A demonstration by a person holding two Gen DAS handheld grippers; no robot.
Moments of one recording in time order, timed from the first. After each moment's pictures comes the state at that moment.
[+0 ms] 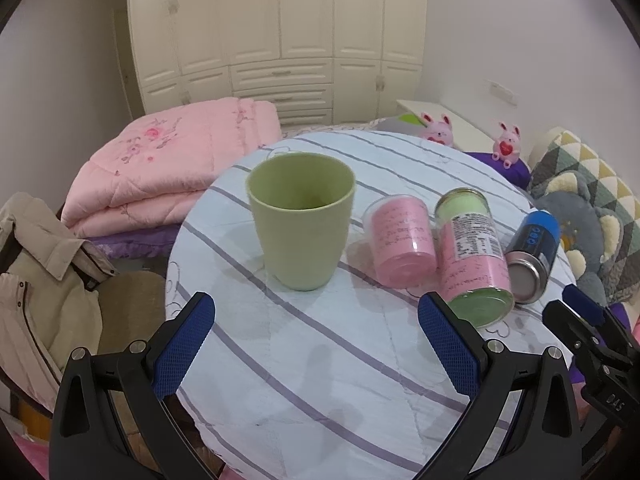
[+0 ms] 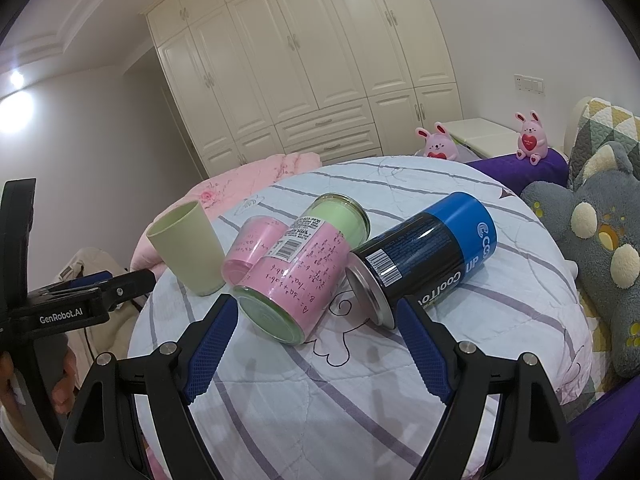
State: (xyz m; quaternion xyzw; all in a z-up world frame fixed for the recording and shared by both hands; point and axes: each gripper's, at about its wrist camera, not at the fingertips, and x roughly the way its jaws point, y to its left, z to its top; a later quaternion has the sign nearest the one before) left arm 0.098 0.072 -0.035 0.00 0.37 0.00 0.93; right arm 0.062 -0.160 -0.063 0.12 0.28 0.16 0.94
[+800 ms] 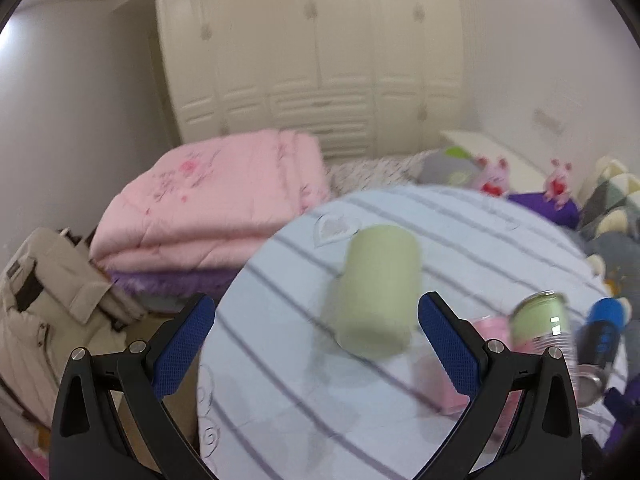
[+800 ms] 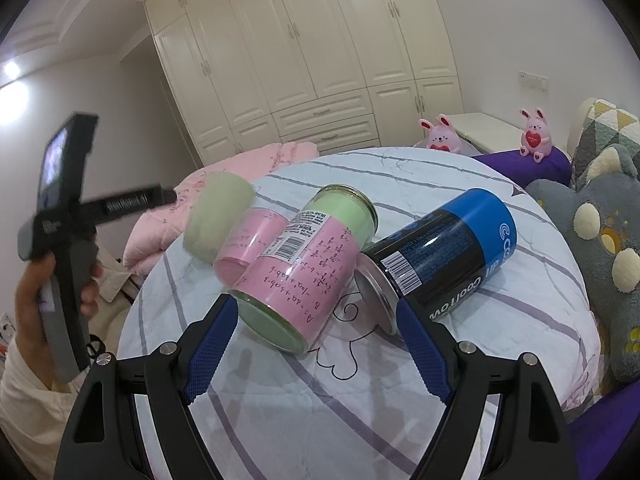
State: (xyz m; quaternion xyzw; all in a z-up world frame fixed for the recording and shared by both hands) left arm 0.186 0.093 -0.014 0.02 0.31 0.07 0.95; right arm 0.077 -0.146 -0.069 0.10 0.30 0.15 0.94
